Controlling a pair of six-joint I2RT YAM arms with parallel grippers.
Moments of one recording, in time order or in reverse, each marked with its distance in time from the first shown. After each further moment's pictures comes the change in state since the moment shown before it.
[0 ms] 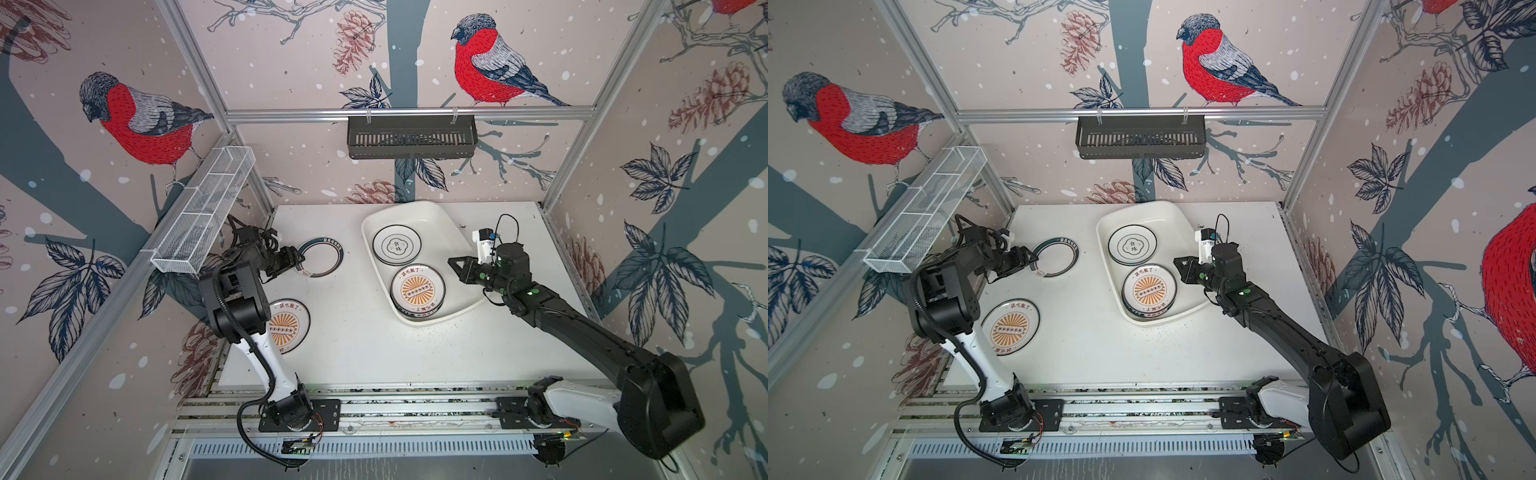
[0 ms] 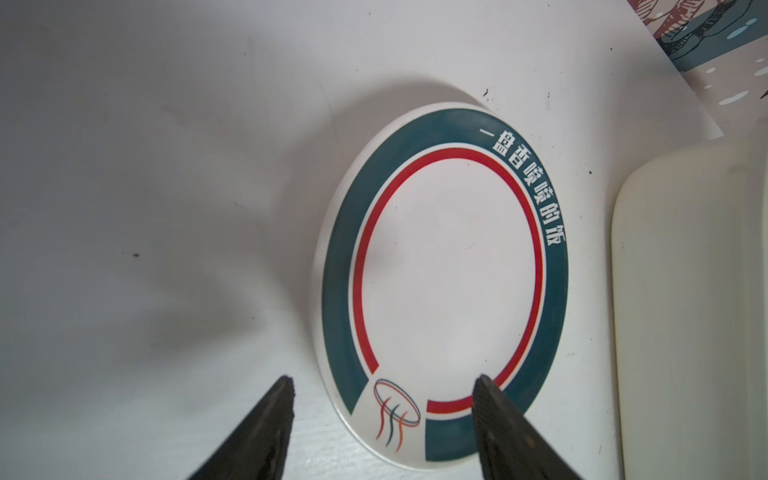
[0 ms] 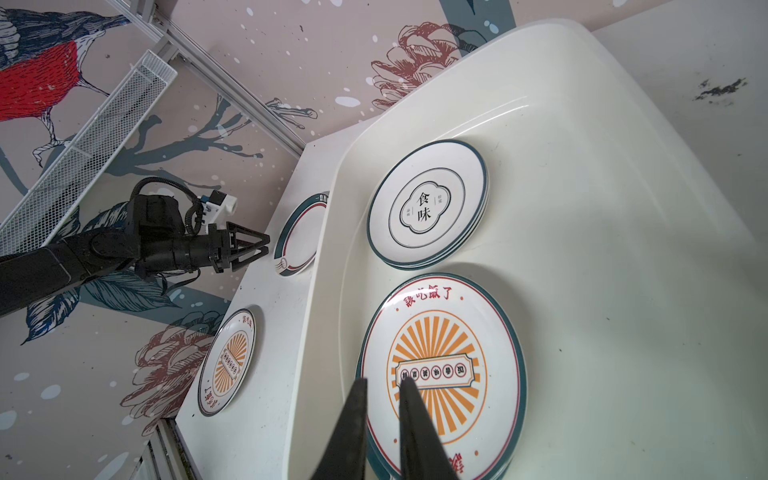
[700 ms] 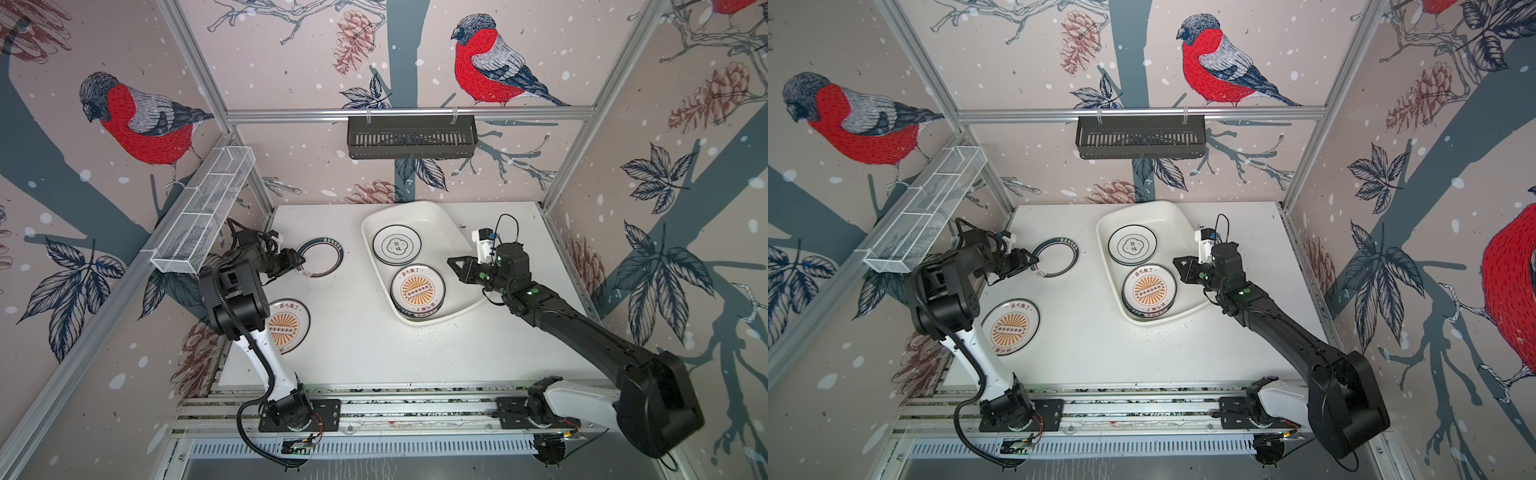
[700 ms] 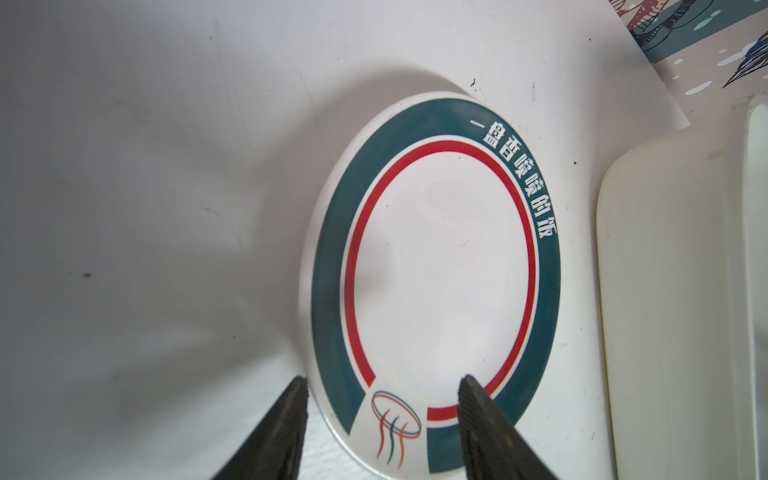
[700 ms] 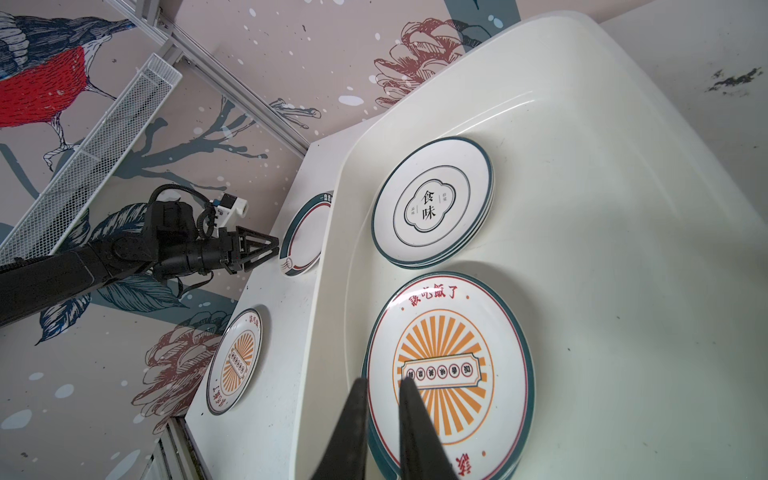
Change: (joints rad) left arm 0.005 0.028 -0.002 0.020 0.076 0.032; right arm -0.002 0.006 0.001 0.008 -0.014 0.018
